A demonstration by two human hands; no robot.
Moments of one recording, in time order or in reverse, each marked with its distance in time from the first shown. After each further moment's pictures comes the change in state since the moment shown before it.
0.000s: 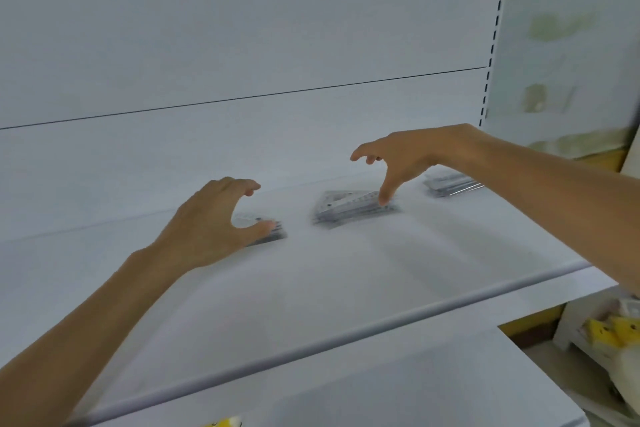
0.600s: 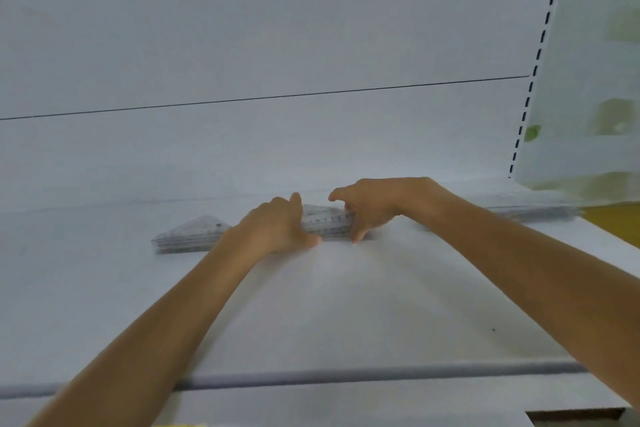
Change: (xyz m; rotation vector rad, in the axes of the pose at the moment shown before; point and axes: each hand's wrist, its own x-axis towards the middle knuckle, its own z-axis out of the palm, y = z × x) left_hand 0.081 0.114 0.077 0.244 -0.378 -0.393; right_hand 0.047 0.043 0.038 -0.054 -0.082 -0.274
